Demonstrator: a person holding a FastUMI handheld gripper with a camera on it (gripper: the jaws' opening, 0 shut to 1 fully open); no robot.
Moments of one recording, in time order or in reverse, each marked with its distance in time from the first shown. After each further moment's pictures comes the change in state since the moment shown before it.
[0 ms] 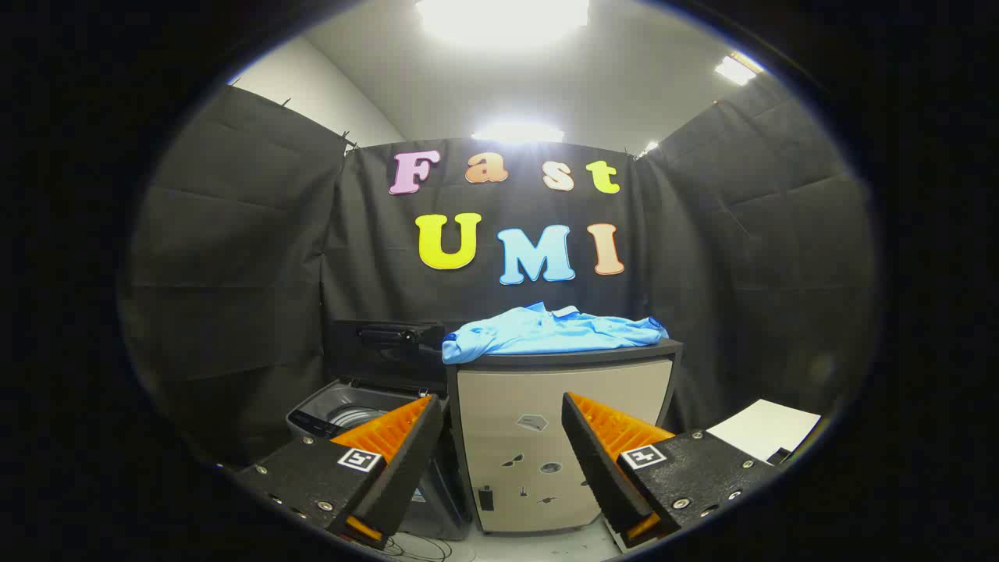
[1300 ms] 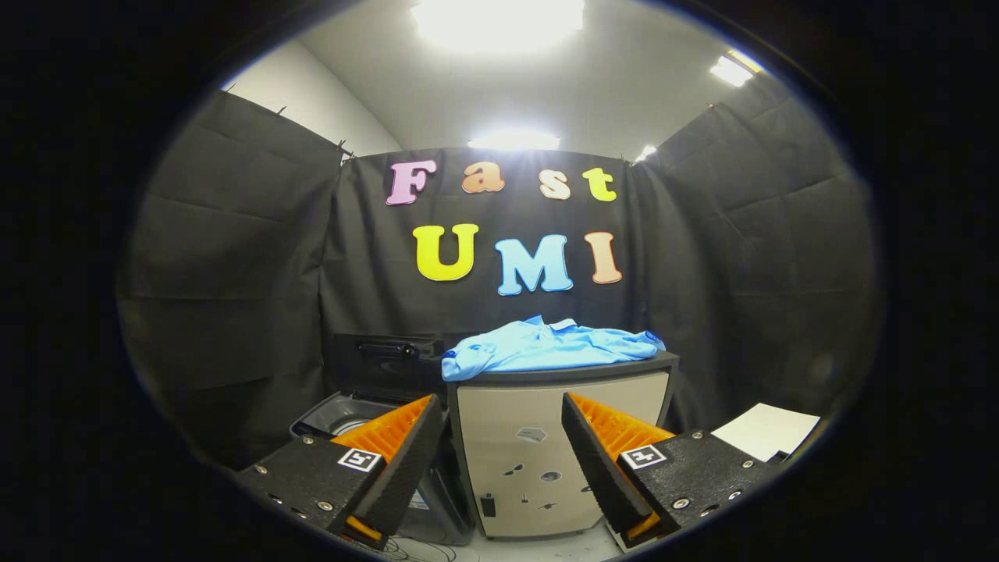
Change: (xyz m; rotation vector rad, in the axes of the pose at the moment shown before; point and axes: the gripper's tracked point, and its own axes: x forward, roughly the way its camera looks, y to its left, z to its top) arm -0.012 -0.005 0.028 0.018 -0.035 -0.003
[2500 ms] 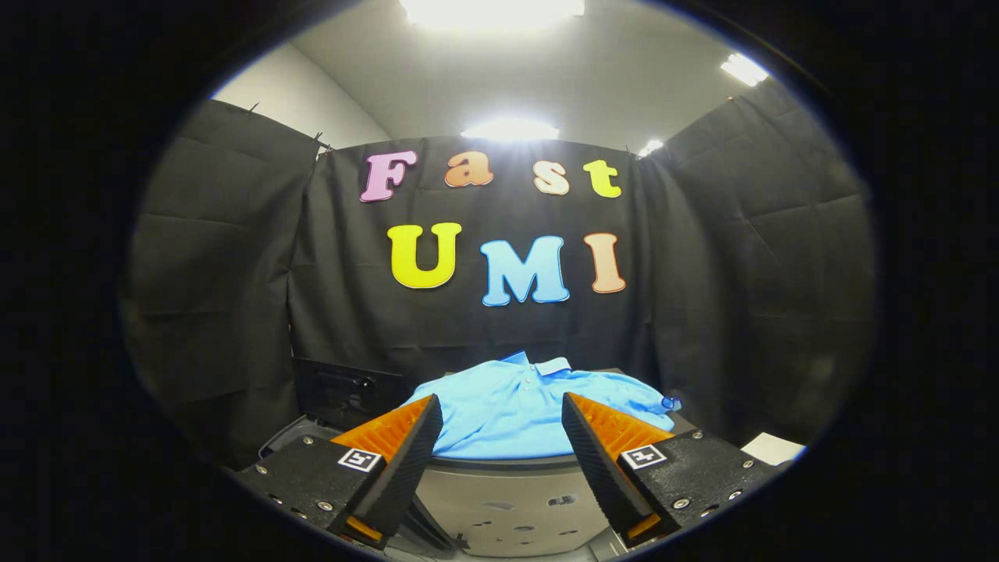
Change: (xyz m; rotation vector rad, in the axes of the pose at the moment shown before) arm 0.178 -0.055 0.071 -0.017 0.038 -0.015
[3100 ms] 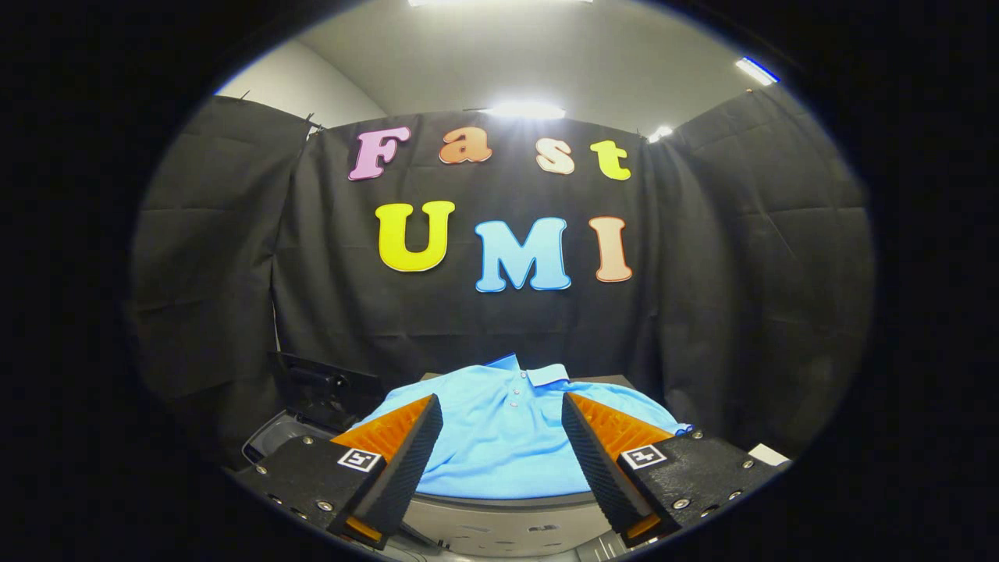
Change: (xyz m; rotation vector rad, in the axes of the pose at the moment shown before) arm 0.083 -0.022 0.002 -0.024 0.098 0.011
